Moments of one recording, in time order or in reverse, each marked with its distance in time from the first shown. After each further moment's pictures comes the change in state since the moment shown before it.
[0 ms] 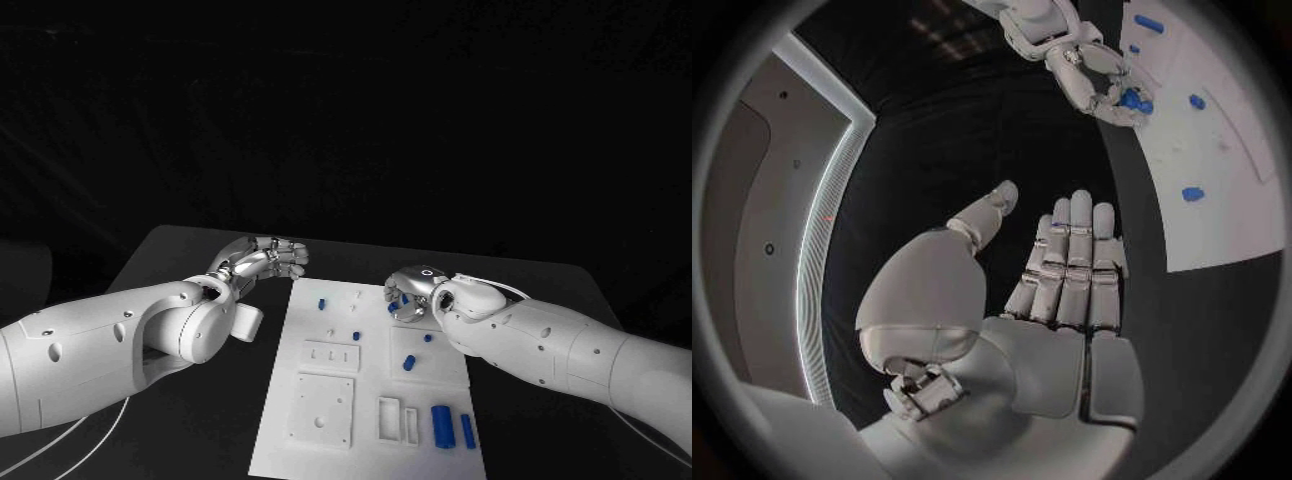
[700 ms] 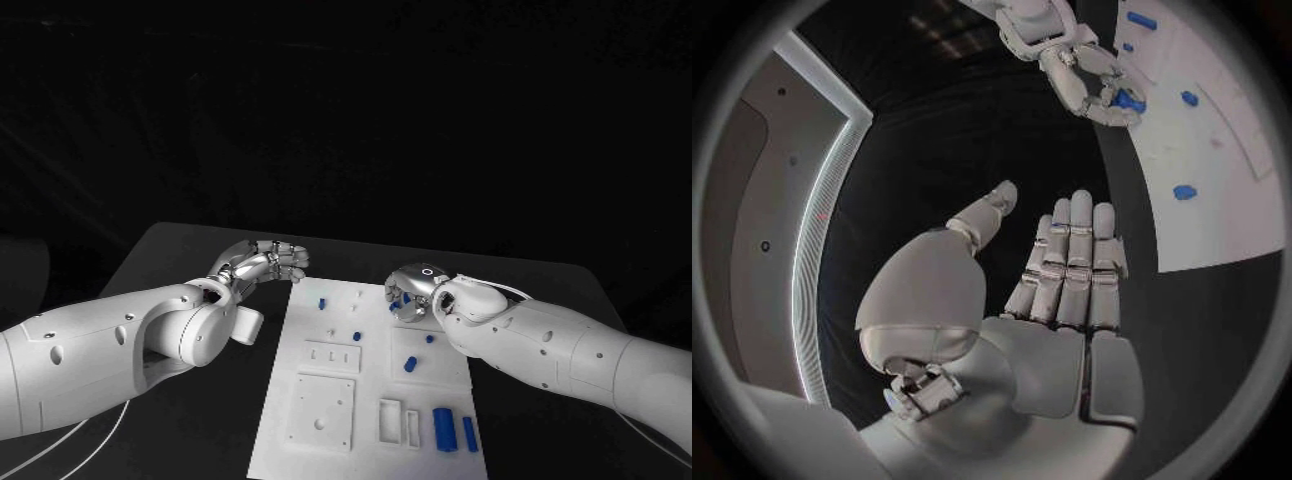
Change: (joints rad) left arm 0.000 -0.001 0.000 -0.001 0.001 0.000 0.000; left_hand -0.001 -0.001 0.000 0.000 0.000 0.000 0.000 0.000 0.001 0.000 0.000 -0.005 -0.001 0.000 0.000 0.000 0.004 -0.004 0.000 0.000 0.004 0.000; right arm 0.006 -0.004 0.005 0.013 -0.052 -0.034 -0.015; right_hand 0.031 0.002 0.096 -0.003 -0.044 0.087 -0.033 0.026 0.036 0.116 -0.051 0.036 0.035 -0.007 -0.030 0.030 -0.040 -0.022 0.014 -0.017 0.031 0.000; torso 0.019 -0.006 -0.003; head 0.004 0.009
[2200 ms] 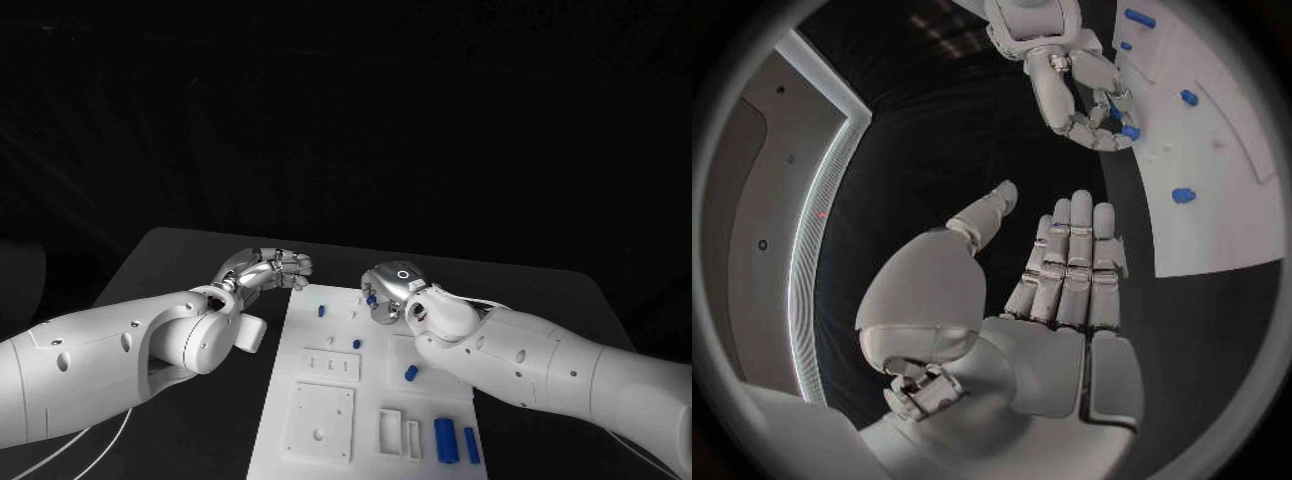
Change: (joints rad) left arm 0.004 0.016 0.000 -0.012 0.000 0.000 -0.003; left_hand 0.000 0.000 0.002 0.002 0.000 0.000 0.000 -0.004 0.001 0.000 0.000 -0.004 -0.001 0.000 0.000 -0.004 0.004 -0.001 0.000 0.000 0.004 0.000; right arm 0.009 0.068 -0.004 0.069 -0.149 -0.174 -0.179; right_hand 0.050 -0.016 0.072 0.011 -0.037 0.069 -0.030 0.014 0.052 0.023 -0.014 0.012 0.000 0.003 -0.014 0.029 -0.029 -0.025 0.004 -0.011 0.050 0.001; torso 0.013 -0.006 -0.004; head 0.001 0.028
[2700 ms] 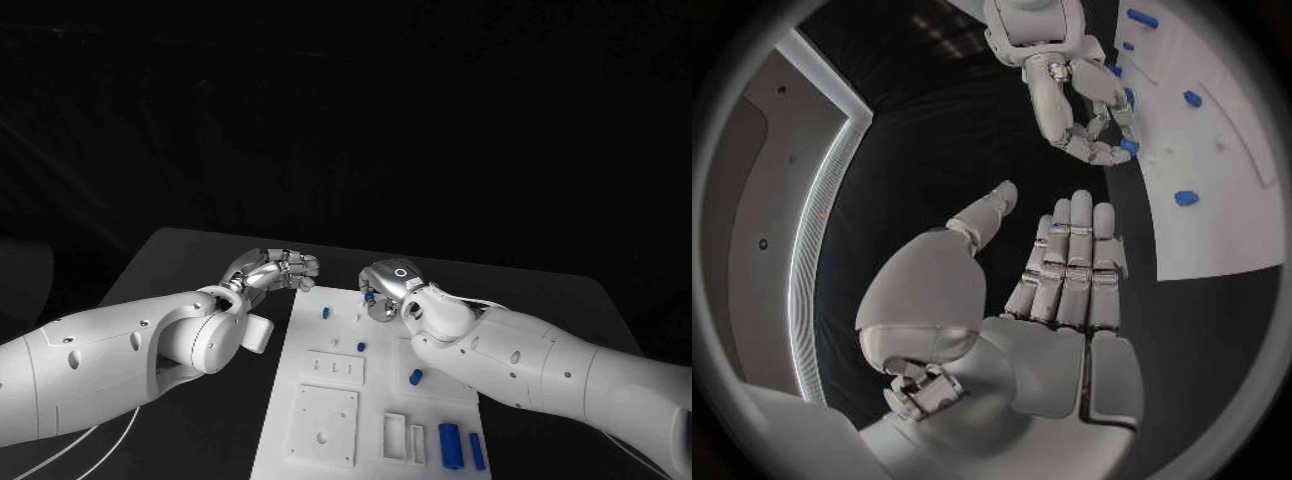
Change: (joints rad) left arm 0.006 0.007 0.000 0.000 0.000 0.000 0.001; left_hand 0.000 0.000 0.000 0.000 0.000 0.000 0.000 0.000 0.001 0.000 0.000 0.000 0.000 0.000 0.000 0.000 0.001 0.000 0.000 0.000 0.000 0.000; right arm 0.012 0.036 0.000 -0.027 -0.014 -0.018 -0.018; right_hand -0.004 -0.004 0.004 0.004 -0.001 0.000 0.000 0.000 0.003 0.000 0.000 0.000 0.000 -0.001 -0.001 0.004 -0.002 0.000 0.000 0.000 0.000 0.000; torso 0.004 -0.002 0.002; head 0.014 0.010
